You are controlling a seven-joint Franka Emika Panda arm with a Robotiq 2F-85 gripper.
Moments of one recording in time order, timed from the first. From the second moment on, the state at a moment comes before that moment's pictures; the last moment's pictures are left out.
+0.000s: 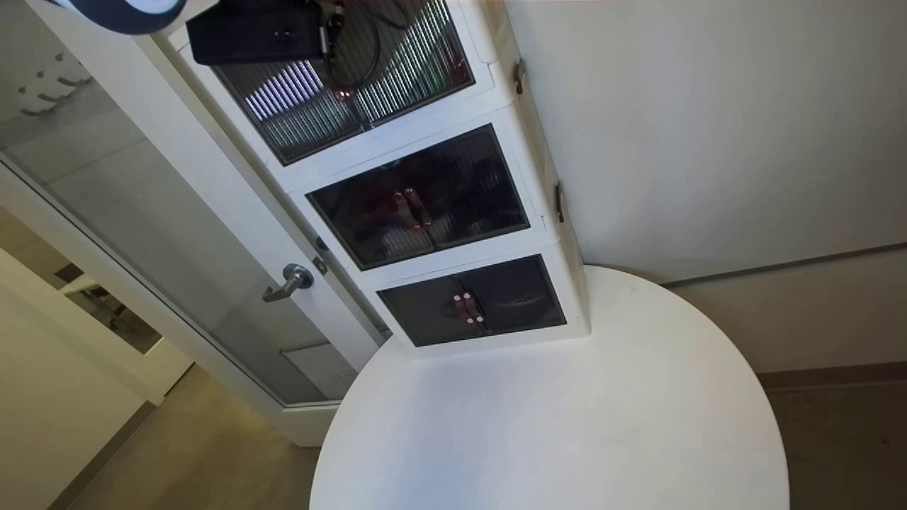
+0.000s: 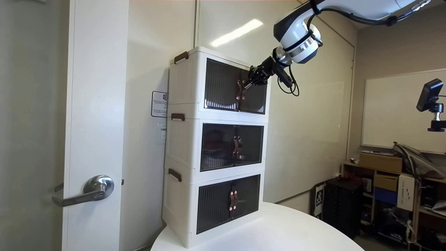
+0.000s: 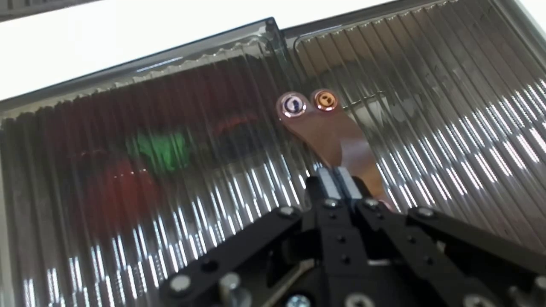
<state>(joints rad) -0.13 0.26 0.11 -1.57 0.72 2.62 -0.51</state>
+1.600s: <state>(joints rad) -0.09 0.06 0.01 -1.76 0.32 2.53 -0.03</state>
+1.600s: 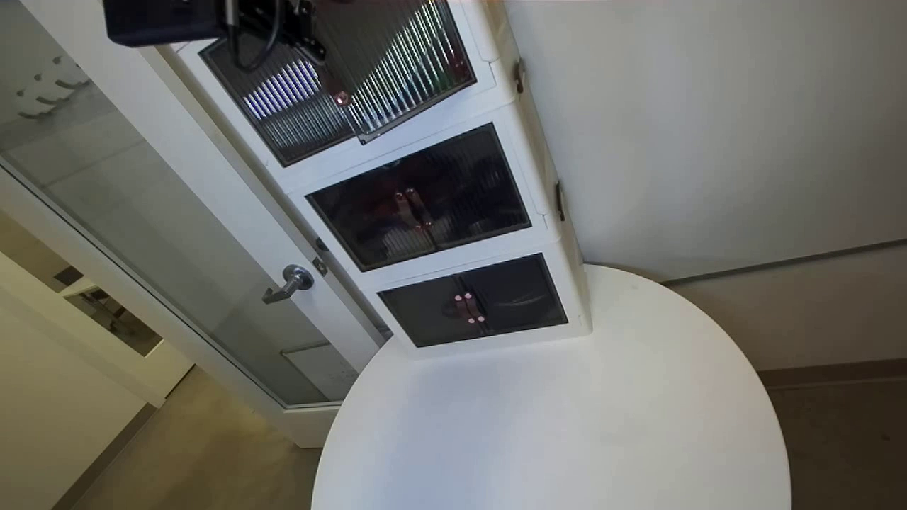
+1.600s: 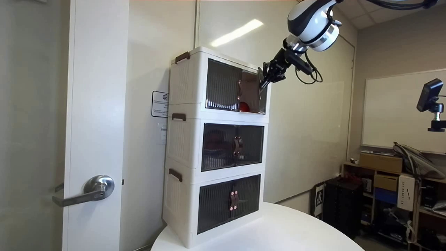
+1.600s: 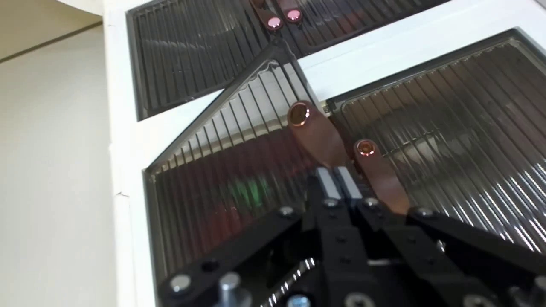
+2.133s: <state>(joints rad) -0.09 -0.01 -0.04 -1.77 -0.01 2.38 0.22</state>
